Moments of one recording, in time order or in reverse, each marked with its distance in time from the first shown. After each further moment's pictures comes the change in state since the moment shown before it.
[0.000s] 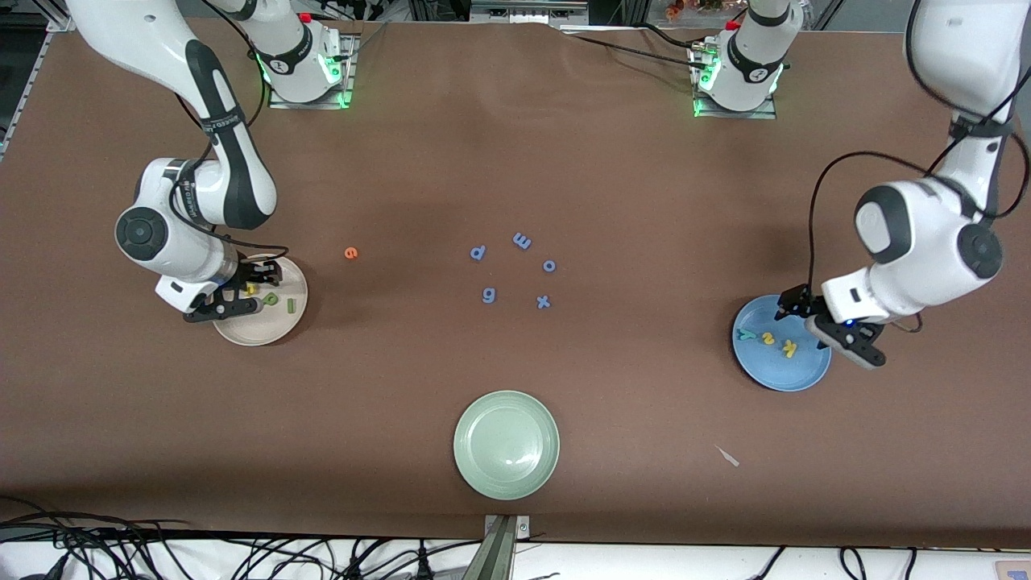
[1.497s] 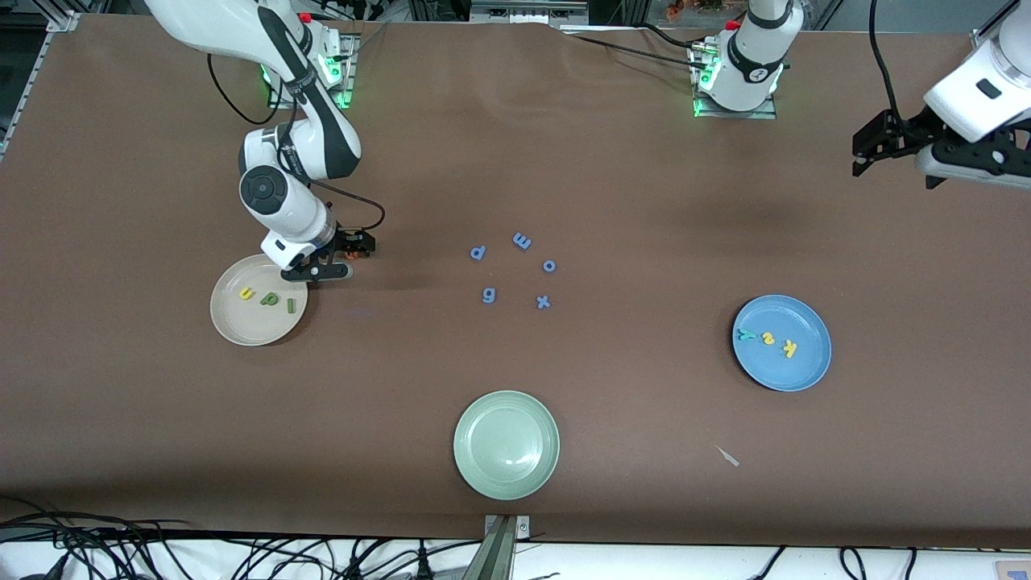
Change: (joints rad) left arm -0.073 -0.429 -0.037 0.238 0.249 -0.782 -0.677; right arm 0.025 -0.062 0.255 -0.245 0.001 0.244 0.382
